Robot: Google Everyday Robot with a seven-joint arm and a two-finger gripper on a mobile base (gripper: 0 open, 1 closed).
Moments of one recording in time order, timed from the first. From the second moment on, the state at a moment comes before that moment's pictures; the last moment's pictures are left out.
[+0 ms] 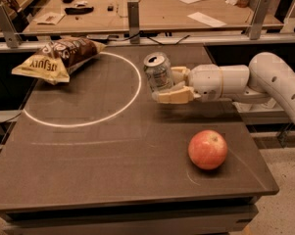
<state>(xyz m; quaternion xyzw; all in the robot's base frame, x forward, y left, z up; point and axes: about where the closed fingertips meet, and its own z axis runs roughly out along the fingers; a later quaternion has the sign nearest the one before) 0.575 -0.052 0.888 -0.54 0.51 0.43 0.52</state>
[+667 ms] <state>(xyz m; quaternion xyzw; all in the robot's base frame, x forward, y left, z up) 0.576 -0.051 0.869 -0.53 0.52 0.43 0.52</state>
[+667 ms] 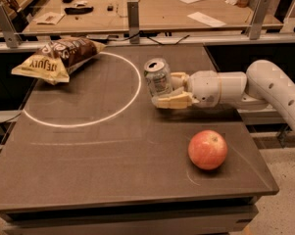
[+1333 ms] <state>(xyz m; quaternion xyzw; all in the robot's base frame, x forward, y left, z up) 0.575 -0.050 0.857 -0.52 0.52 0.43 0.52</state>
